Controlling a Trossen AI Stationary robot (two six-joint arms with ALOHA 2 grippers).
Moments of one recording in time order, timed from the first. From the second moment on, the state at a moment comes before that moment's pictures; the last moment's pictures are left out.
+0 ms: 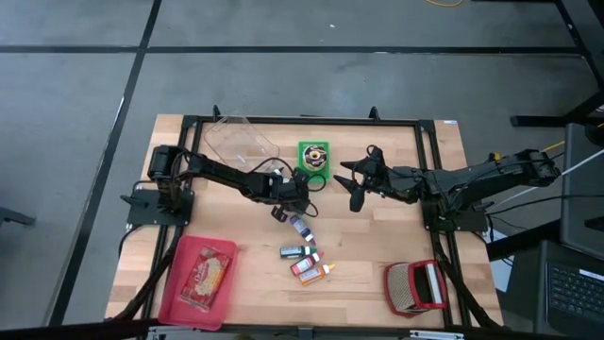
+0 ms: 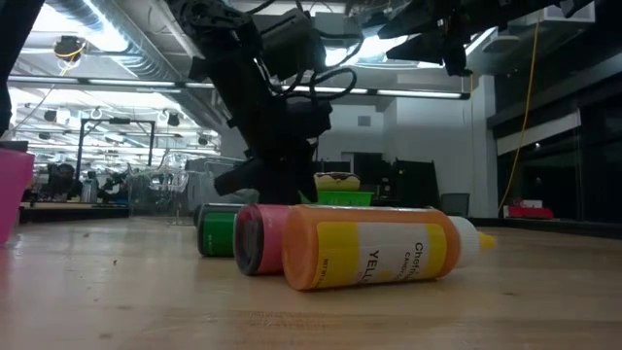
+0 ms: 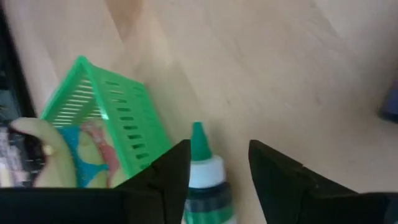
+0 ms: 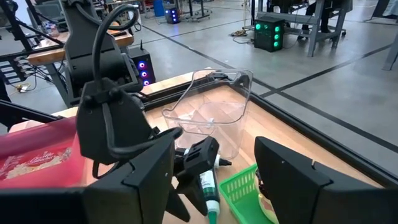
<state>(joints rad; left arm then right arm) 0.01 1.87 1.10 -0.23 -0.34 0.69 0.16 1.11 0.68 0.19 0.53 0.27</state>
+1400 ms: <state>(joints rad) 0.10 2.00 1.25 -0.42 -0.27 0.60 0.16 1.11 0.68 0.23 0.53 0.25</state>
